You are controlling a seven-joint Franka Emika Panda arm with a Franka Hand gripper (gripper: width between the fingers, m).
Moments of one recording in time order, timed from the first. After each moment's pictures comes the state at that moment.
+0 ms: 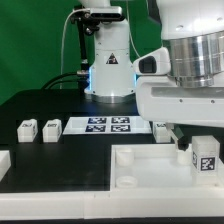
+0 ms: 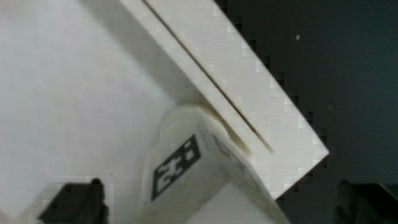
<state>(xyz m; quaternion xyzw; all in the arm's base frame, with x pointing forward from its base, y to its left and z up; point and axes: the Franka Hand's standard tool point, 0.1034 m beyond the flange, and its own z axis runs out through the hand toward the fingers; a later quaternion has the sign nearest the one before) 0.624 0.117 0.073 -0.96 0.25 0.00 0.08</state>
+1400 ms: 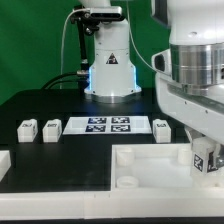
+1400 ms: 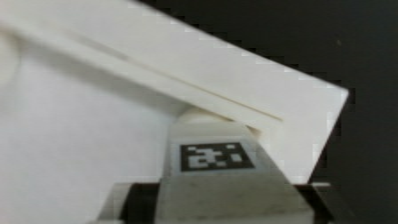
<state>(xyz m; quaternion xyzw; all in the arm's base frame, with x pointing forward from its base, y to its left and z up) 0.631 0.117 0.067 -0.78 0.62 0.05 0.04</state>
